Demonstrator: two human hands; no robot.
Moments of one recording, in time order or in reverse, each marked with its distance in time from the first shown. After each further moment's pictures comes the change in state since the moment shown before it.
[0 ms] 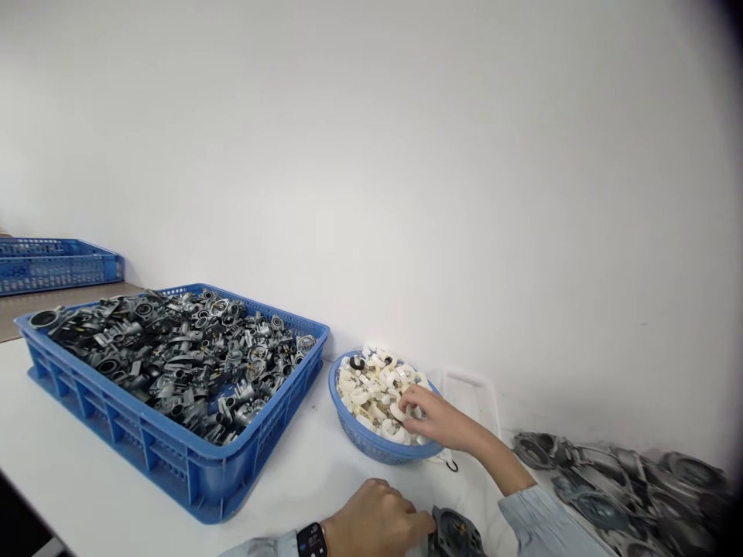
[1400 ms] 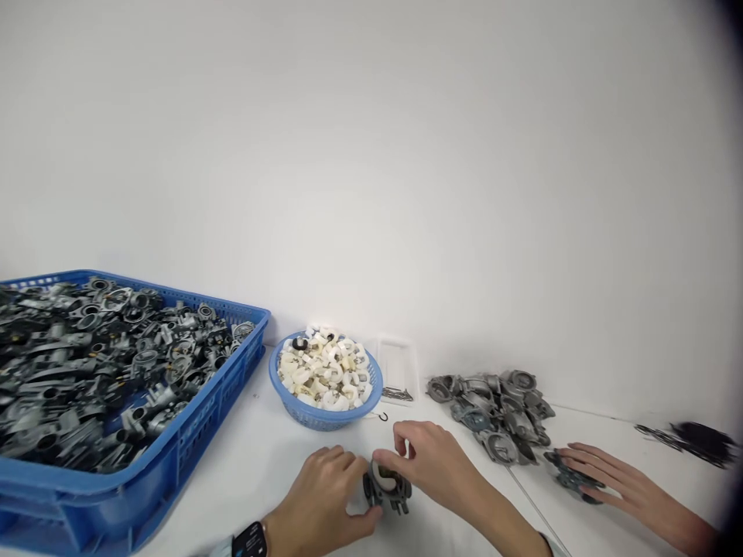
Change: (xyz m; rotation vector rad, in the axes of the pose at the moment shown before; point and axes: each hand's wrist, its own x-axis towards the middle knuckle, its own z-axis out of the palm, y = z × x) left_hand -0.005 0.029 -0.031 -0.186 0.073 -0.222; right_hand -0.126 -0.046 0.029 -0.162 0.155 0.478
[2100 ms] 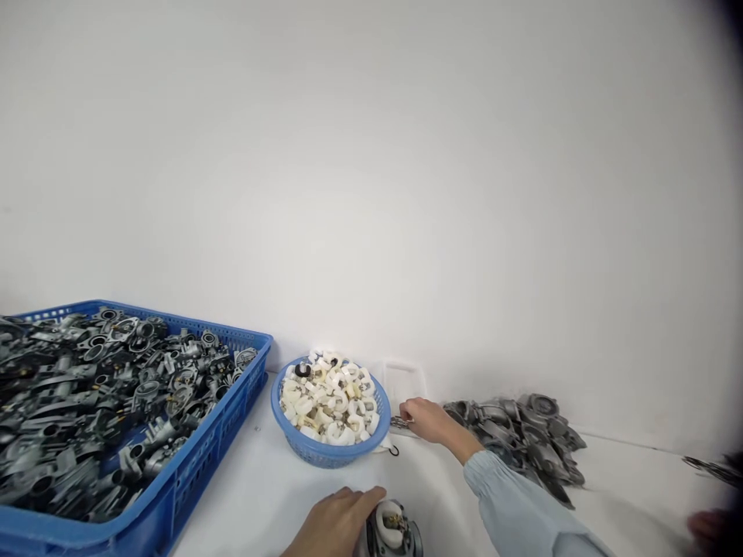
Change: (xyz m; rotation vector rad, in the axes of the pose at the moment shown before) left_hand 0.012 -0.034 0.022 -0.306 -0.261 -0.052; right_hand 0.151 0.118 0.027 -0.232 -0.120 -0.058
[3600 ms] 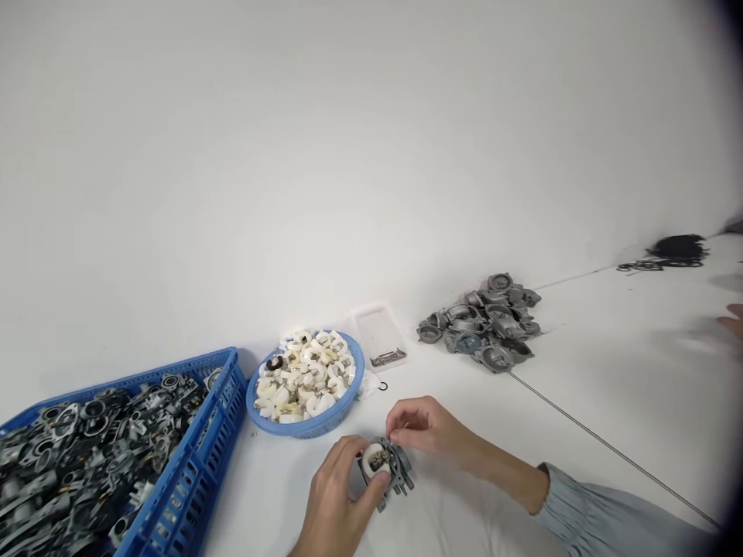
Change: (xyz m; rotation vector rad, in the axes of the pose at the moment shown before) left_hand -0.020 0.033 -0.014 -0.095 0.286 -0.003; right_hand -0.146 -0.094 0.044 1.509 0.214 -0.164
